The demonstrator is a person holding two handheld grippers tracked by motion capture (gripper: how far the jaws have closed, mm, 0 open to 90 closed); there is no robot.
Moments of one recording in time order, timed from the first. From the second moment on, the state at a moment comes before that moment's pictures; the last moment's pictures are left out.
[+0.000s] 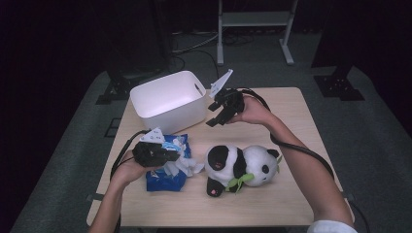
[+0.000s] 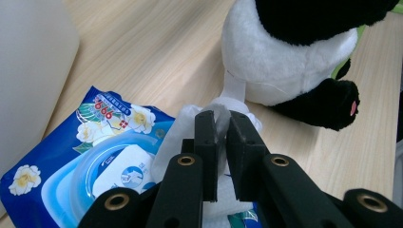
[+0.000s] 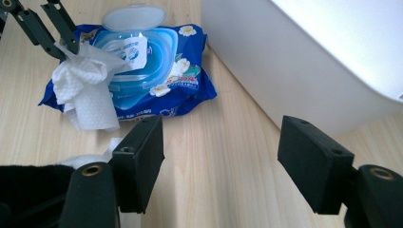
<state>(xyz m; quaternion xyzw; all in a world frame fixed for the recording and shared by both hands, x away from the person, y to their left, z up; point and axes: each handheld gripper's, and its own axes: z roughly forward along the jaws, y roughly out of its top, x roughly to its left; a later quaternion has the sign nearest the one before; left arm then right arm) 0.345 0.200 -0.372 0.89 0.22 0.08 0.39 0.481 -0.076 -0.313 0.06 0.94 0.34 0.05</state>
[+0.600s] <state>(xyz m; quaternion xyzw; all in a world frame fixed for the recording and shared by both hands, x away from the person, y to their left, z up) 0.344 0.203 -0.372 0.89 0.22 0.08 0.39 0.506 -0.040 -0.306 0.04 0.94 0.33 0.07</state>
